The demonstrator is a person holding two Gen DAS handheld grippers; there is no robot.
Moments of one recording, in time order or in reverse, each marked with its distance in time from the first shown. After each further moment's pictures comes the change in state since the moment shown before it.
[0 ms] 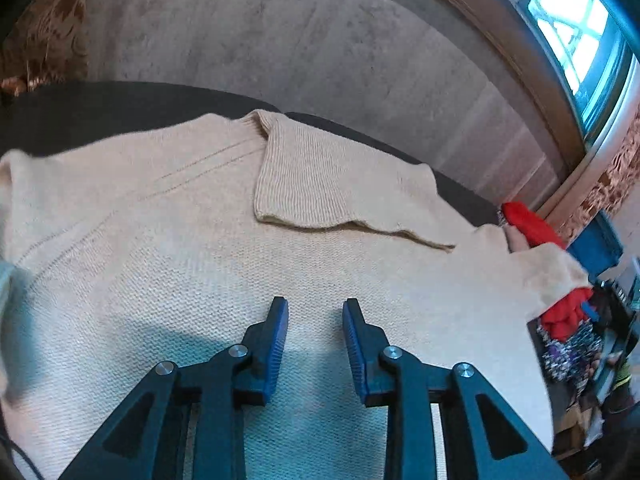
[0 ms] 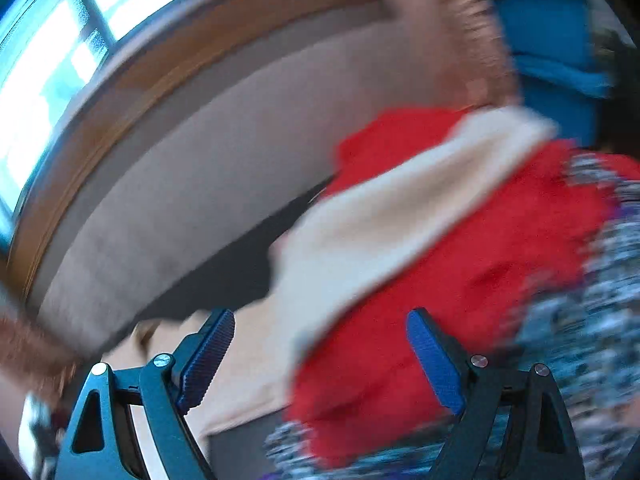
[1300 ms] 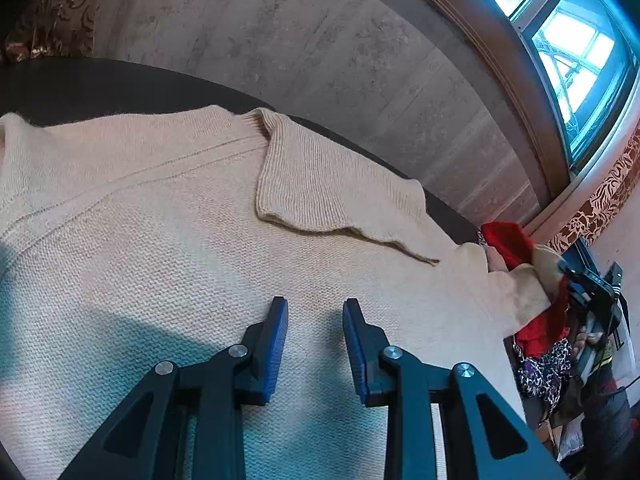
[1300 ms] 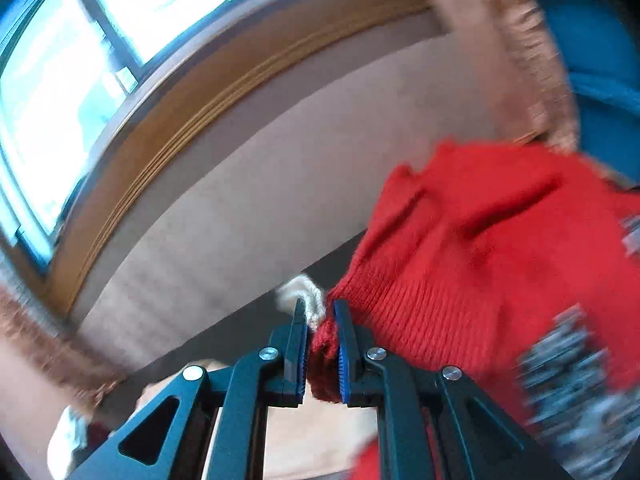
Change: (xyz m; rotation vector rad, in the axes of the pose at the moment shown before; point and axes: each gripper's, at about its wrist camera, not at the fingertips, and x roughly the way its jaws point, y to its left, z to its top) left arm 0.008 0.008 0.001 -0.068 -0.021 -0.075; right arm 0.040 0.062 0.025 -0.037 0.068 0.277
